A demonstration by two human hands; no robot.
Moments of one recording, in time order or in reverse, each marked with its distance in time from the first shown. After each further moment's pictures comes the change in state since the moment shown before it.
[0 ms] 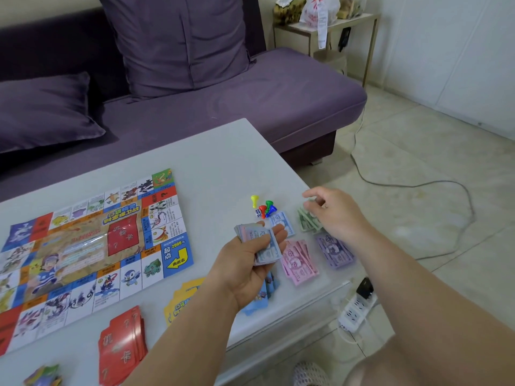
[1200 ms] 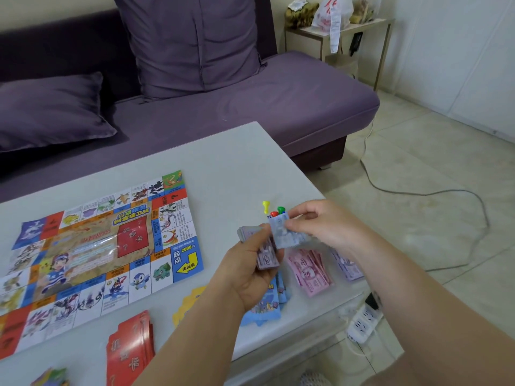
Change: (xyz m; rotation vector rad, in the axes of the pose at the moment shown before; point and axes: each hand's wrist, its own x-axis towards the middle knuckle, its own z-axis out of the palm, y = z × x) left_hand 0.008 0.012 -0.004 -0.047 0.116 -0.032; right_hand -0.015 -0.048 0.004 0.375 -0.313 0.104
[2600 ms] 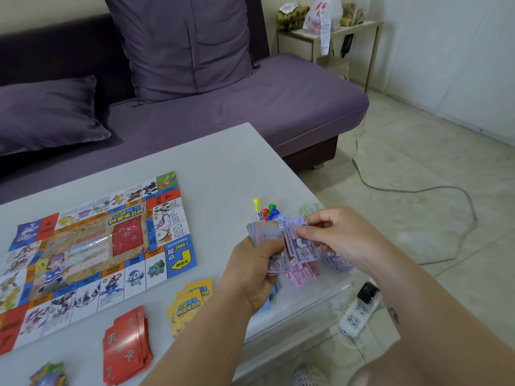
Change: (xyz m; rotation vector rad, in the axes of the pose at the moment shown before) left_hand -0.013 -0.021 0.011 0.246 -0.121 0.135; right_hand -0.040 0.013 -0.021 -0.005 0.074 0.011
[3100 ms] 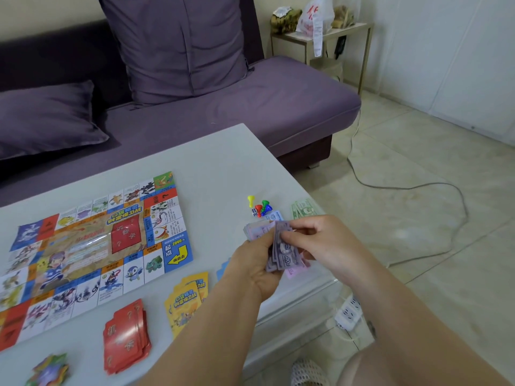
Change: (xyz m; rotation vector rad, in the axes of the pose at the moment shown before) left_hand -0.012 -0.002 0.022 -0.270 0.096 -0.174; right_hand -0.024 0.002 0.020 0.157 0.021 -0.043
